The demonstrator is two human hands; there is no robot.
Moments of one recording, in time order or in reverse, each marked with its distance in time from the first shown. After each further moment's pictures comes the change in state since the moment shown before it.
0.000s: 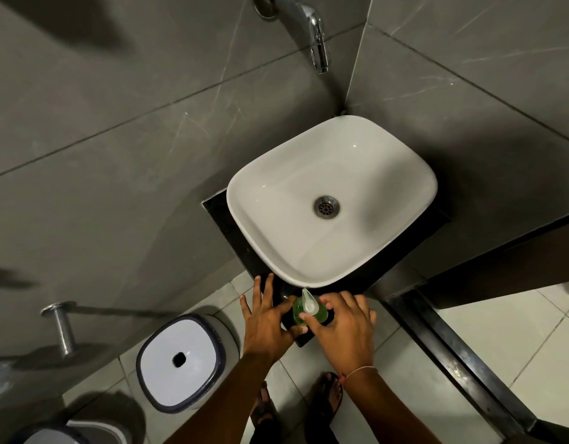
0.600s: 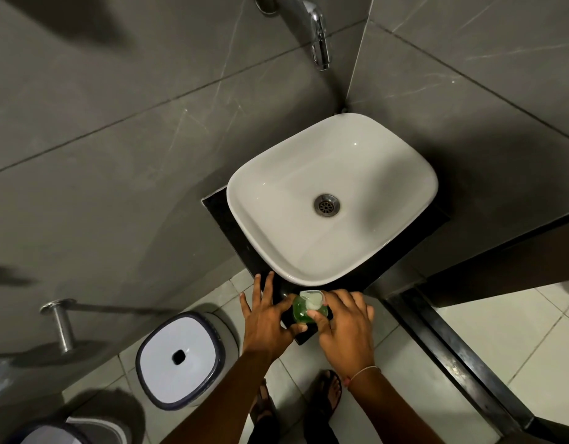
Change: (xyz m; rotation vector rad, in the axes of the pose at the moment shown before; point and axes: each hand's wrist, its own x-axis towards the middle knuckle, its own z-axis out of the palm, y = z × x) left_hand 0.001 0.002 -0.003 0.004 -0.017 -0.007; right_hand -0.003 0.004 -0.001 0.014 0.020 -0.116
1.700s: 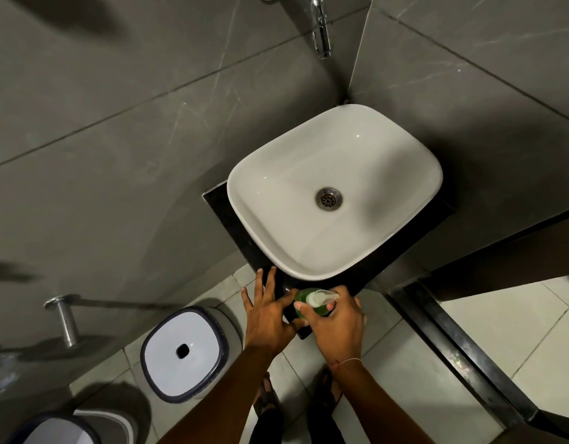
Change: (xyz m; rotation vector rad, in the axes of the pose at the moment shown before) left_hand 0.000 -0.005 0.008 0.009 0.060 0.024; right_hand 0.000 -0.009 0.023 0.338 0.076 0.295
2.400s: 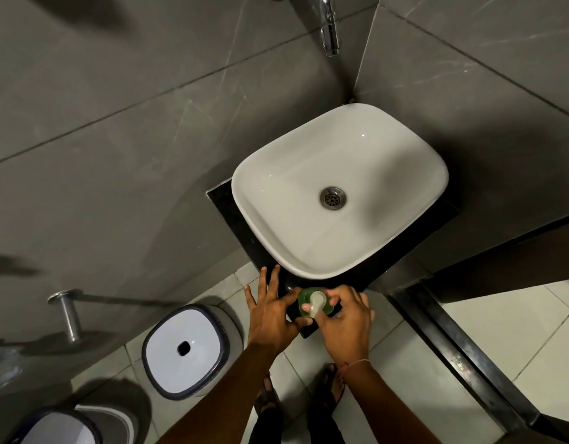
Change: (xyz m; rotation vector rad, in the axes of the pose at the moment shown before) left_hand 0.001 0.001 -0.003 0.004 -0.039 0.001; right_hand 0.001 0.003 -0.003 -0.019 0.012 -0.053
